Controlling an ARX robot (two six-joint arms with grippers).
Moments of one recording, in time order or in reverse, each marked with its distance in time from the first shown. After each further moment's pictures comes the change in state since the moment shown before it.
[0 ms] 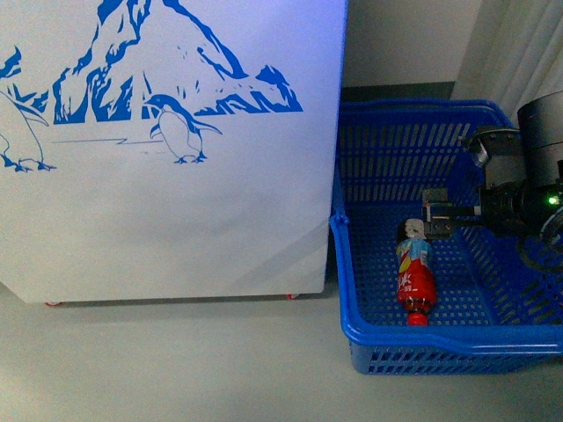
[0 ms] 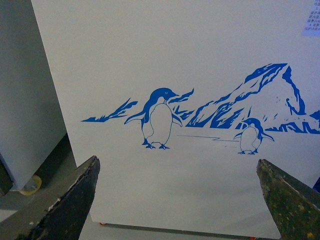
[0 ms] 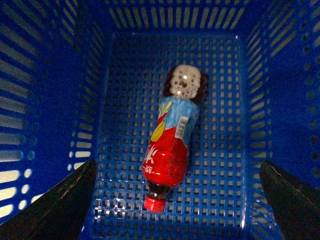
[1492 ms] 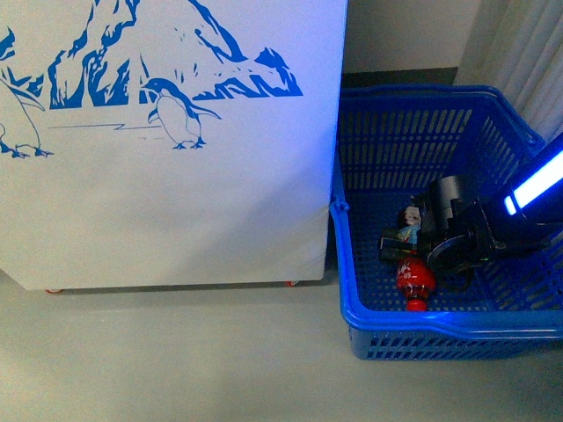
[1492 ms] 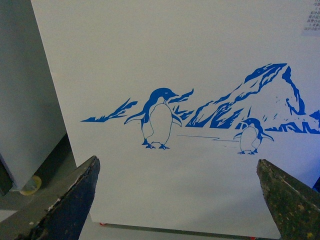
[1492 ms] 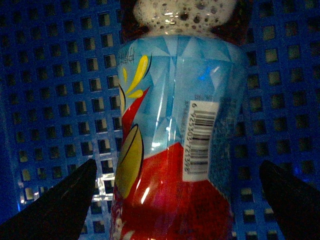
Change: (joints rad) left arm 0.000 0.000 0.000 0.000 0.000 0.000; right arm 0.014 0.713 0.780 -0.218 0.008 0.183
